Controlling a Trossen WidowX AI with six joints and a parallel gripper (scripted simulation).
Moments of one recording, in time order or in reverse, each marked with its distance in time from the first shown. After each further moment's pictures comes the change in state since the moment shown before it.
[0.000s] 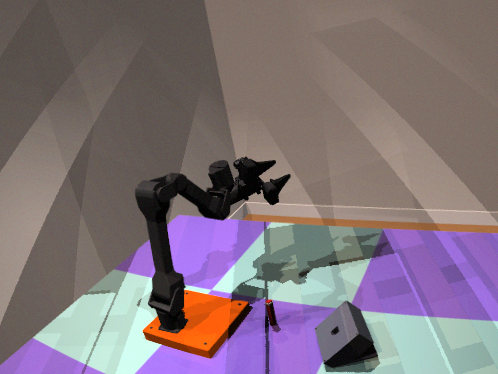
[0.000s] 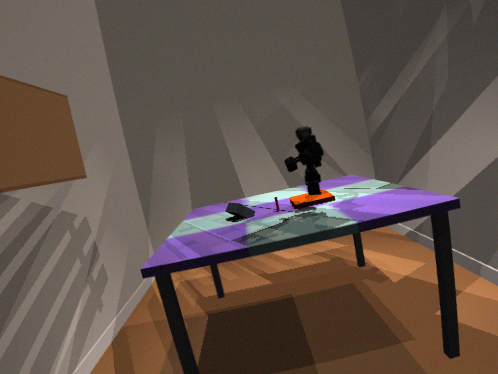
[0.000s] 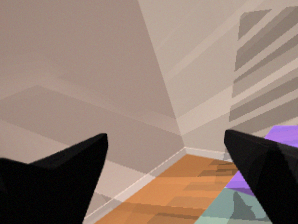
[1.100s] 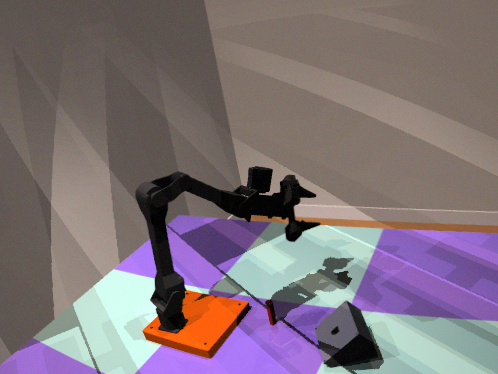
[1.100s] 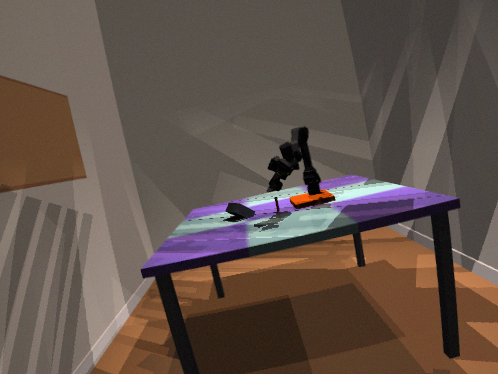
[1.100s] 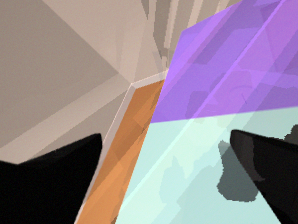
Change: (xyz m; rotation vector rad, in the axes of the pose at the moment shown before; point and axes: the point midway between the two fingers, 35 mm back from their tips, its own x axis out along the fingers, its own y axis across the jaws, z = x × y) arm 0.019 -0.147 -0.046 0.408 0.366 -0.401
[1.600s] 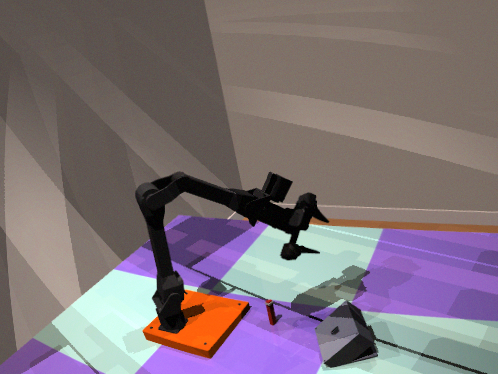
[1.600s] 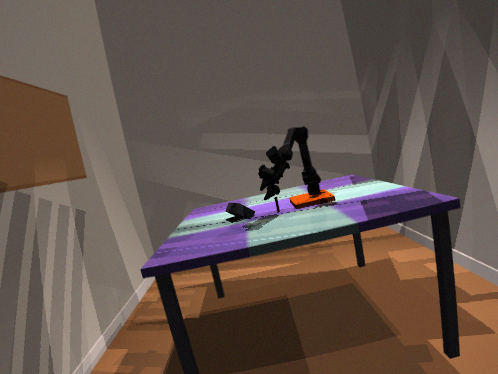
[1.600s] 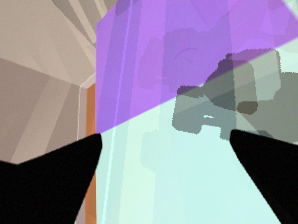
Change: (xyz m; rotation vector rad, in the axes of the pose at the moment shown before) arm 0.001 -0.084 0.019 0.313 0.104 -0.301
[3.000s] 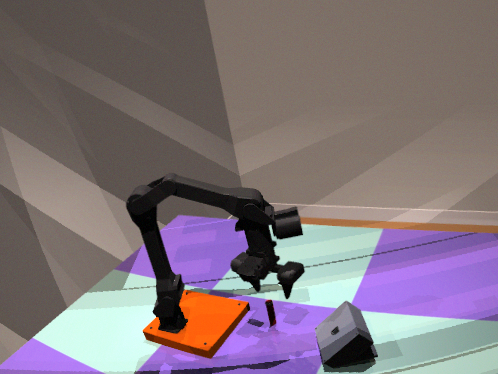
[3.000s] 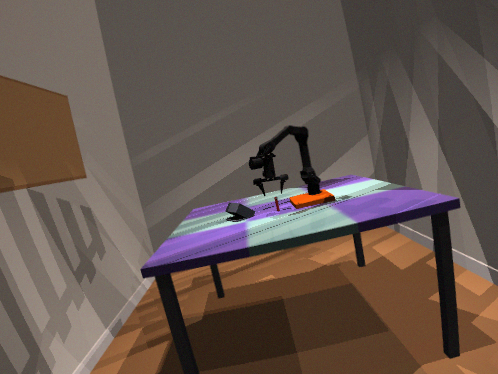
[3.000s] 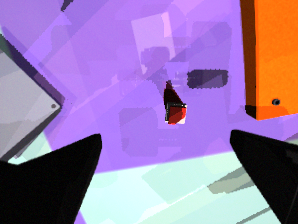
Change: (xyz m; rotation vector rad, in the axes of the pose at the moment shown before) arm -0.098 -0.182 0.057 1.270 -0.109 -0.929
